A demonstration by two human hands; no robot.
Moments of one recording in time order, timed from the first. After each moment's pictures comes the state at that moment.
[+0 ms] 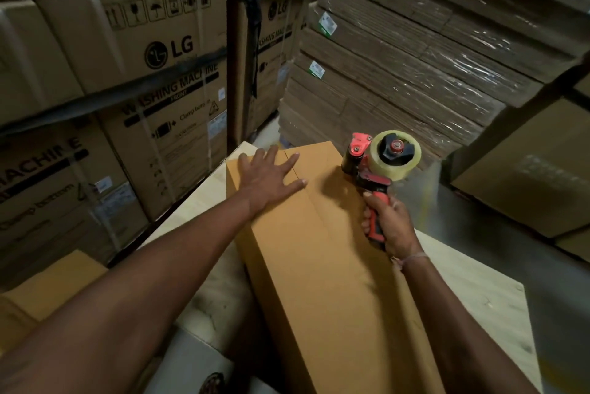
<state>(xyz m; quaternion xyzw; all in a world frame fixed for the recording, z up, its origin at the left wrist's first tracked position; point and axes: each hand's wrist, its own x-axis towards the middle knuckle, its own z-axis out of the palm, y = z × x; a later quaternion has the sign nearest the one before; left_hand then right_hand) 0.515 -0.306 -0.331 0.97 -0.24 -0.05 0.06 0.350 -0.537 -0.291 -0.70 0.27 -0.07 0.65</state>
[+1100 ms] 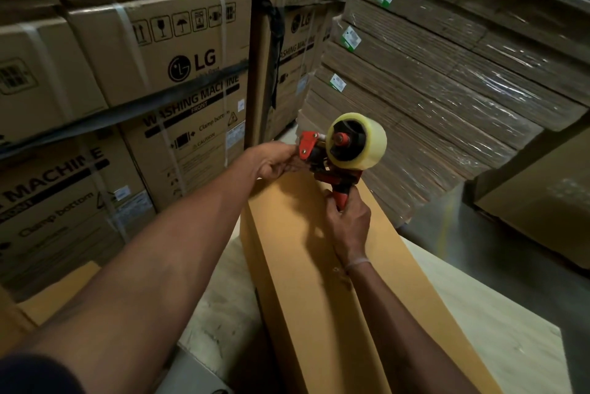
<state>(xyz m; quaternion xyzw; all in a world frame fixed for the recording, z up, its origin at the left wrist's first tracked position) 0.618 -0.303 -0.286 0.63 -0.03 -0.40 0.67 0.443 -0.446 -0.323 -0.87 0.19 -0.24 0.39</state>
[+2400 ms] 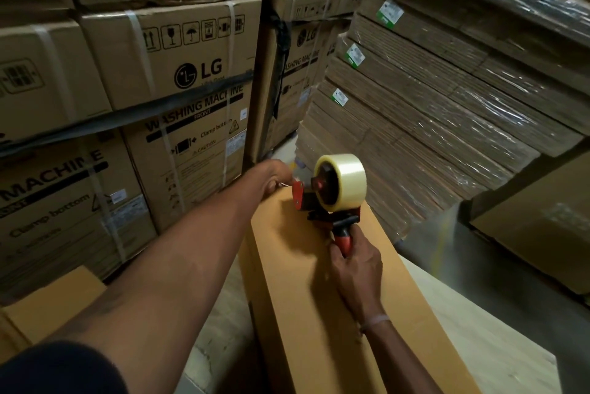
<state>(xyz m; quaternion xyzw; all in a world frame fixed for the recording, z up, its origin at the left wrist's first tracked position) 0.619 -0.309 -0.299 0.80 0.07 -0.33 0.49 0.381 -0.448 -0.312 -0.91 0.15 -0.16 0.35</state>
